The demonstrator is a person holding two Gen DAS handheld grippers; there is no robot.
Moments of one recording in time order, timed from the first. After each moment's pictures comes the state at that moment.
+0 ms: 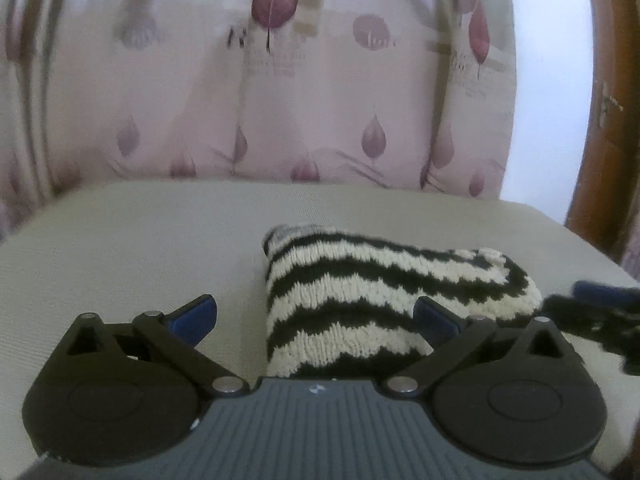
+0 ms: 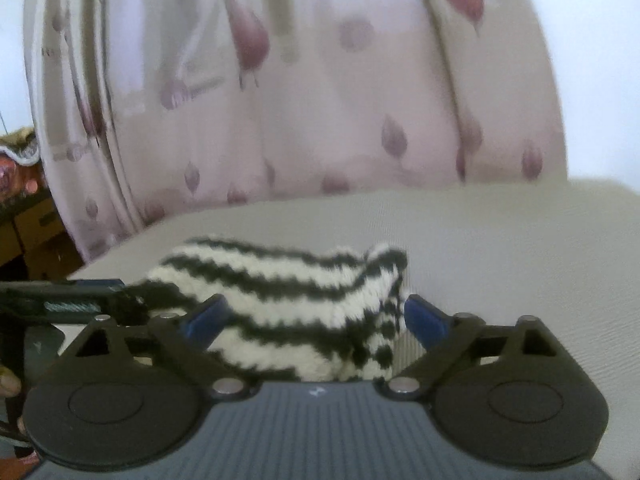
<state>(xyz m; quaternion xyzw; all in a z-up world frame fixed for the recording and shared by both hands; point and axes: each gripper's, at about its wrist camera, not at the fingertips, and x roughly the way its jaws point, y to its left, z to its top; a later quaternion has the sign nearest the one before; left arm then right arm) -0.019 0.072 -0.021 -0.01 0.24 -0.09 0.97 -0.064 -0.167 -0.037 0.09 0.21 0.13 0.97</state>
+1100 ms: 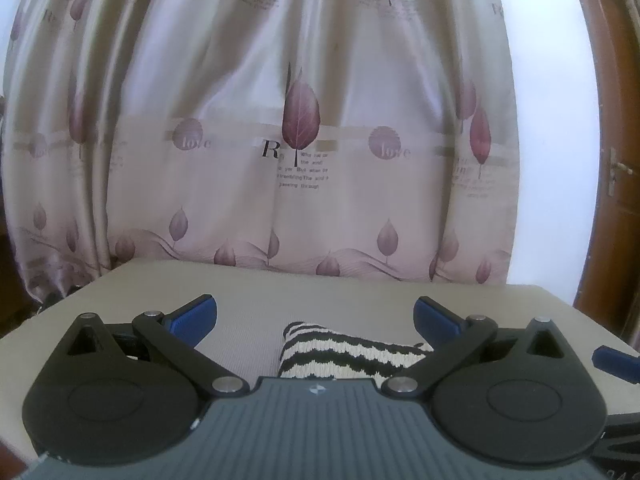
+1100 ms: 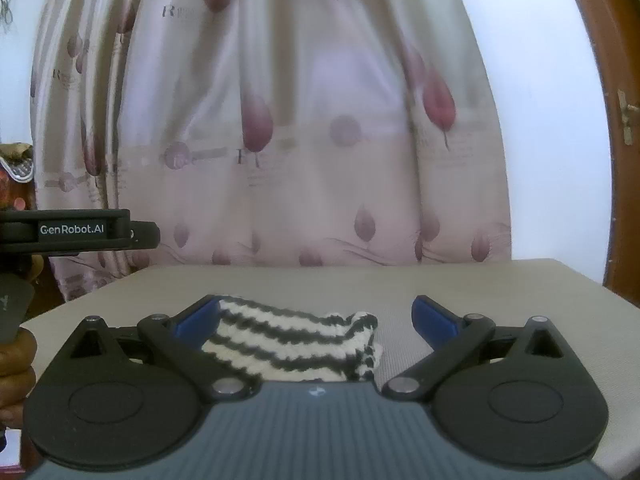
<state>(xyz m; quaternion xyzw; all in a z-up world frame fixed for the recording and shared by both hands) -0.106 0.052 0.059 -0.03 0.13 -0.03 0.99 -0.158 -0.144 0.014 0.04 0.11 0.06 0.99</state>
